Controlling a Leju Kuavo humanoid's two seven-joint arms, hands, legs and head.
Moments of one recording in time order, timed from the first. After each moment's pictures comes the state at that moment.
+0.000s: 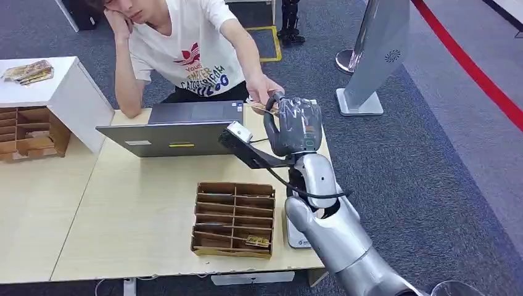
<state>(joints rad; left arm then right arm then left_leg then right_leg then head) -0.21 -0.09 -1.55 -0.13 0.94 0.30 0.24 -0.60 0.14 0.60 -1.22 1.18 -0.38 0.27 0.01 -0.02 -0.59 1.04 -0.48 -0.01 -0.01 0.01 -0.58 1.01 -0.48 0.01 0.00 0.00</state>
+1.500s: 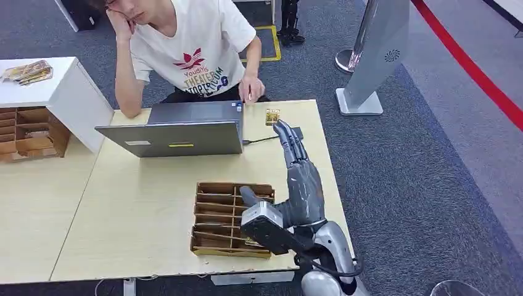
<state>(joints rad) -0.17 -0.09 -1.50 -0.13 1.07 0.34 0.17 -0.17 0.05 0.67 -1.68 0.79 -0.40 0.02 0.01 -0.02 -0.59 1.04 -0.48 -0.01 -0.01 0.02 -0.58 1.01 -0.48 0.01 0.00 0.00</state>
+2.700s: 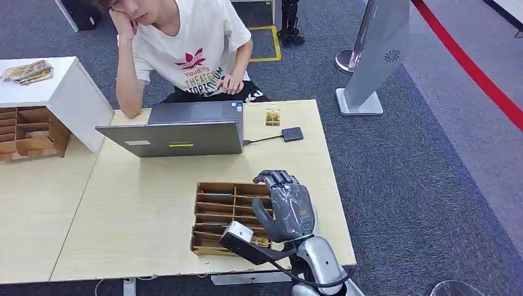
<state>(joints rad) -0.17 -0.09 -1.49 -0.13 1.07 0.34 0.18 -0.17 0.03 0.72 -1.47 1.11 -0.40 0.15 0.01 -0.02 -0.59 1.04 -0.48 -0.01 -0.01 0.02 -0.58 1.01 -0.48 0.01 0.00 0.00</state>
